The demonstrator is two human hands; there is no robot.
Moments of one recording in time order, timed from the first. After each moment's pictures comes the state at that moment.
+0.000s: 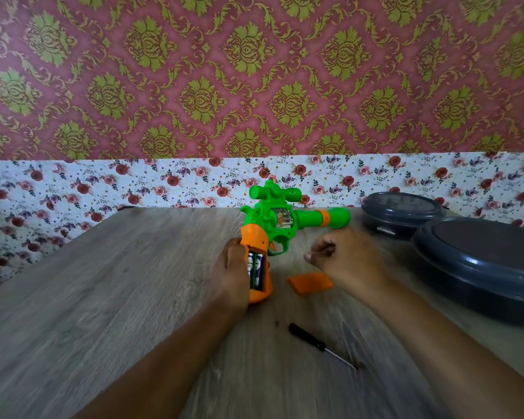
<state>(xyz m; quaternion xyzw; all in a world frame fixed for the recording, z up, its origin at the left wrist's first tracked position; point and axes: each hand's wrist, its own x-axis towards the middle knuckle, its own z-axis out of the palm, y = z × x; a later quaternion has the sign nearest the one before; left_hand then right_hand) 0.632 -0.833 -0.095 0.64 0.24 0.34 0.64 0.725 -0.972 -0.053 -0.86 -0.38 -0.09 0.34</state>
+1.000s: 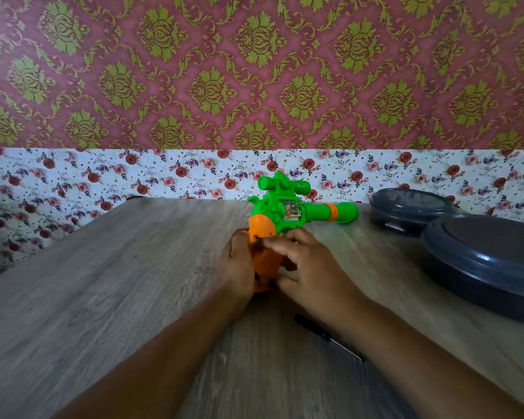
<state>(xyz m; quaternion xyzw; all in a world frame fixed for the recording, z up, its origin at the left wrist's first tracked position) 0.621 -0.847 -0.082 0.64 0.27 0.35 0.62 0.684 -0.948 -0.072 -0.76 -0.55 -0.06 0.34</state>
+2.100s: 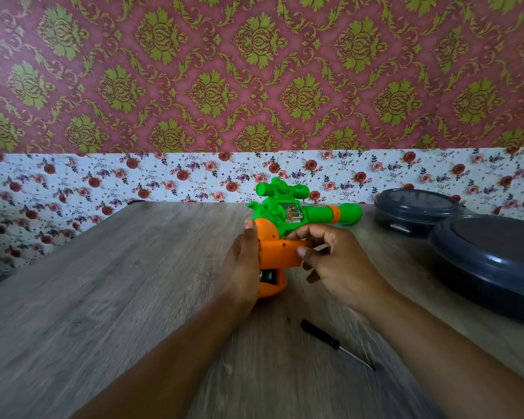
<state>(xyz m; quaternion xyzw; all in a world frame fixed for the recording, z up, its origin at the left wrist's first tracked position) 0.620 -0.844 -0.084 0.68 0.24 0.35 0.60 0.693 -0.955 -0.058 -0.74 -0.41 0.05 0.54</state>
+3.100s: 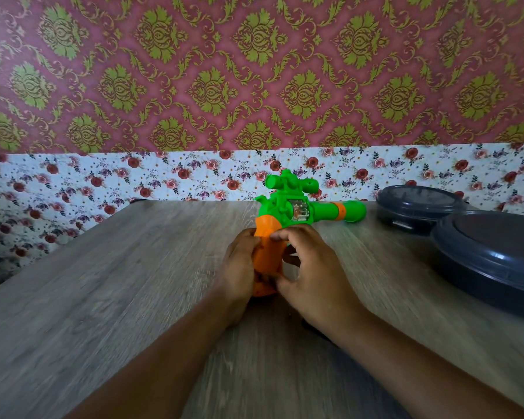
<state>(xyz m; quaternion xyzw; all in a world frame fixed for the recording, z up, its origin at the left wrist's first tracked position) 0.620 -0.836 -0.083 0.65 0.19 0.31 0.67 0.672 -0.940 -0.079 -0.74 -0.50 -0.12 0.44</state>
